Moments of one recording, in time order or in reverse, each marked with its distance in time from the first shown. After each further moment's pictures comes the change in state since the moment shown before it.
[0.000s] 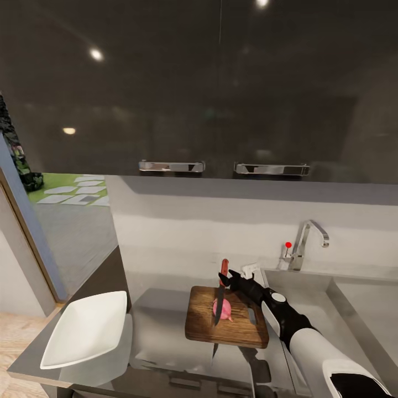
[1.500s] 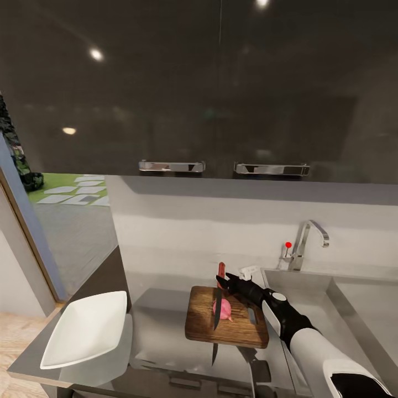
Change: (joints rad) left arm 0.000 0.000 0.000 0.000 0.000 0.000 0.000; right arm 0.000 -0.003 -0.002 -0.001 -0.046 0.081 0.083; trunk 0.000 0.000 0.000
